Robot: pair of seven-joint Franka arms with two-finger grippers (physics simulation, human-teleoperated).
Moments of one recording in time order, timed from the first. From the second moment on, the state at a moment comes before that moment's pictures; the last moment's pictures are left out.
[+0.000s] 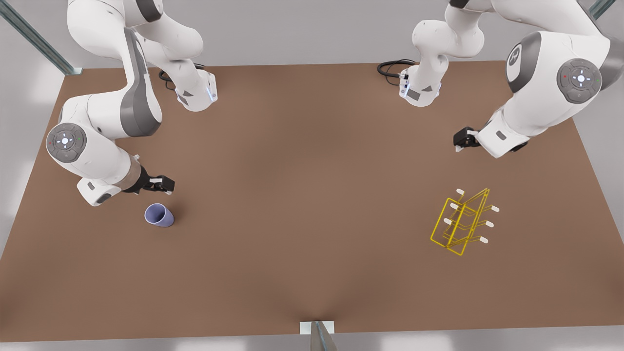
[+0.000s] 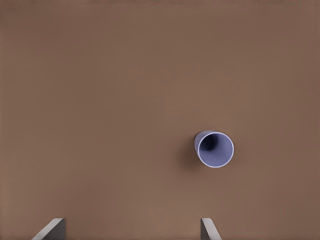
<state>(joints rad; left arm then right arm) -0.28 0.17 0.13 -1.28 -0.03 1.32 -0.02 0.07 0.24 0.08 -1.44 -0.02 1.60 0.19</state>
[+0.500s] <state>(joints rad) -0.28 0.17 0.13 -1.28 -0.03 1.33 -0.01 -0.01 0.17 0.09 -2.10 -0.03 1.98 0.17</state>
